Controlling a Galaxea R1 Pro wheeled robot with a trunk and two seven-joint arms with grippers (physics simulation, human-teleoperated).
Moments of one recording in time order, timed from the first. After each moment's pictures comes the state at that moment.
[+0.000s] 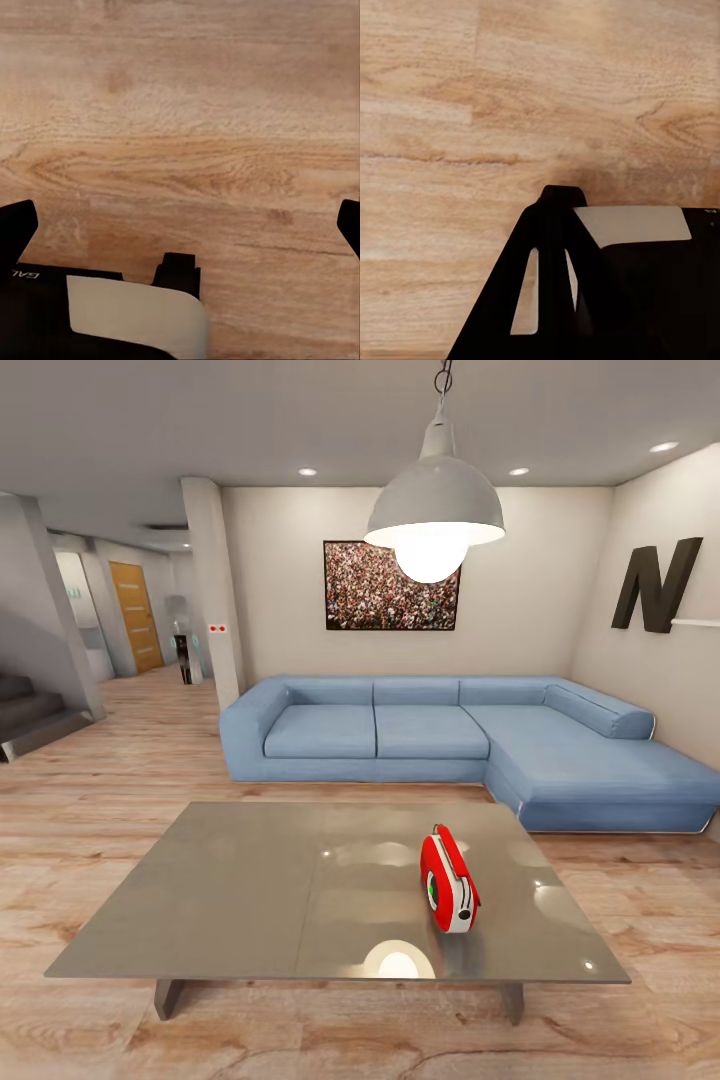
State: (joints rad) left arm -0.21 0.36 0.11 0.07 0.05 -0.09 -0.53; right arm -0.41 -0.15 -0.27 -0.02 0.31 0.11 0.27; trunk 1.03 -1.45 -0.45
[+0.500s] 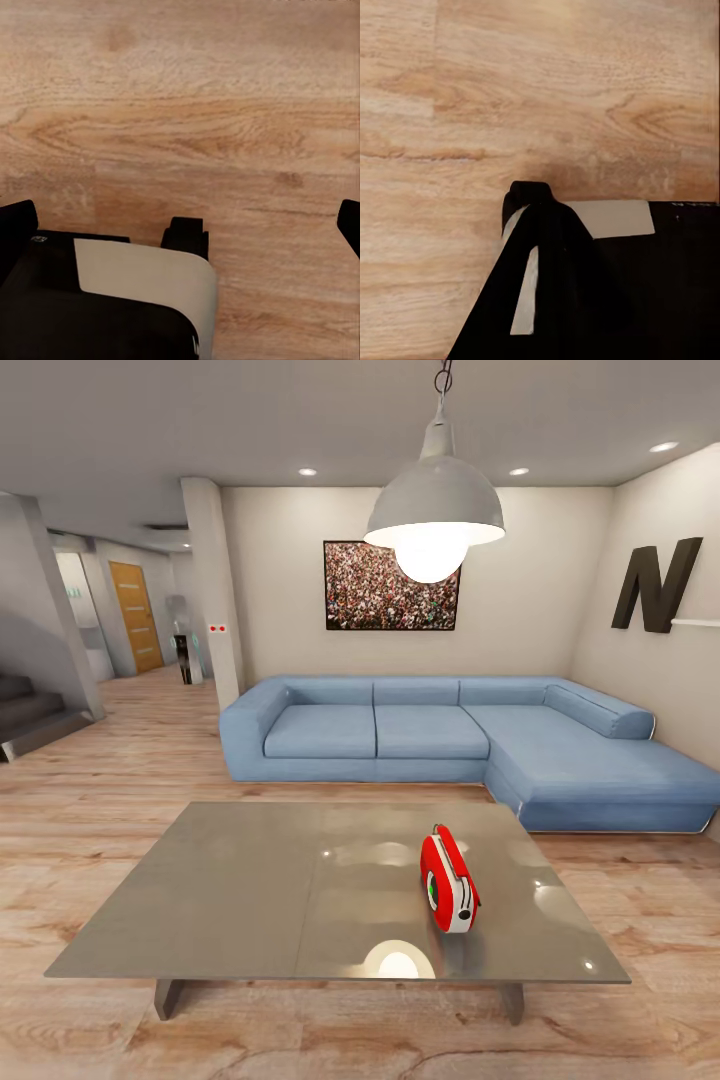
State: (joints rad) left arm -0.21 0.31 0.11 0.07 0.05 -0.09 -0.54; right arm -0.39 -0.14 -0.27 -0.02 0.31 0.18 0.27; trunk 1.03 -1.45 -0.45
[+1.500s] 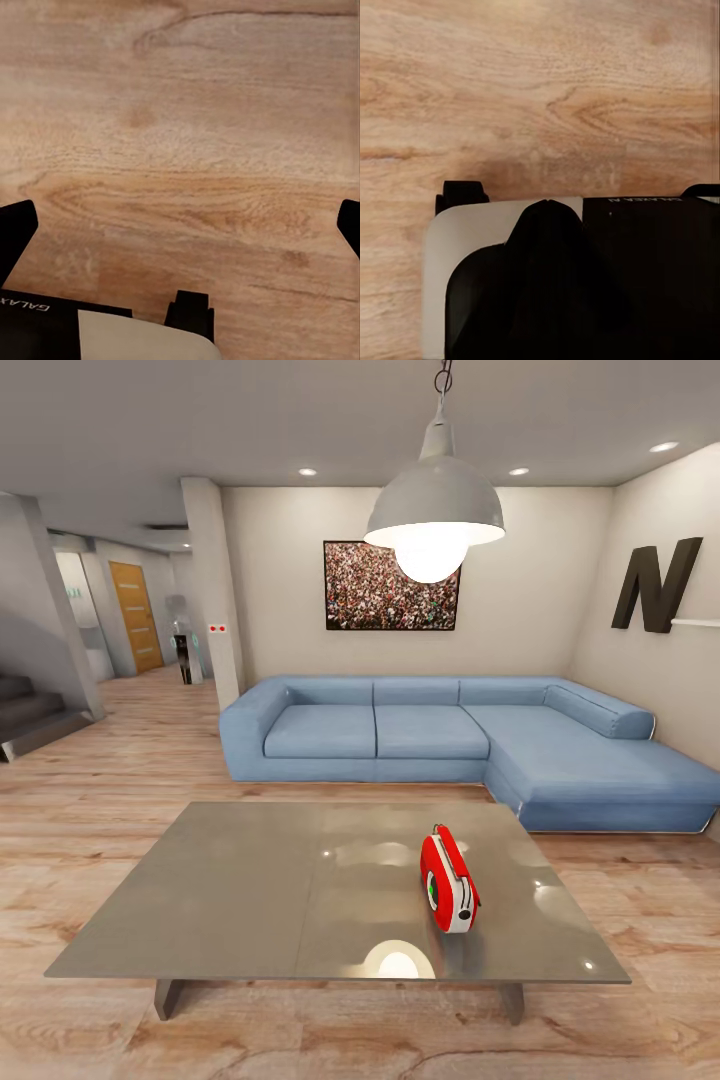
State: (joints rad) left arm -0.21 0.21 0.11 0.07 0.05 -0.09 -0.54; right arm -0.39 -0.12 -0.27 -0.02 0.31 -0.03 0.27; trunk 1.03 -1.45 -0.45
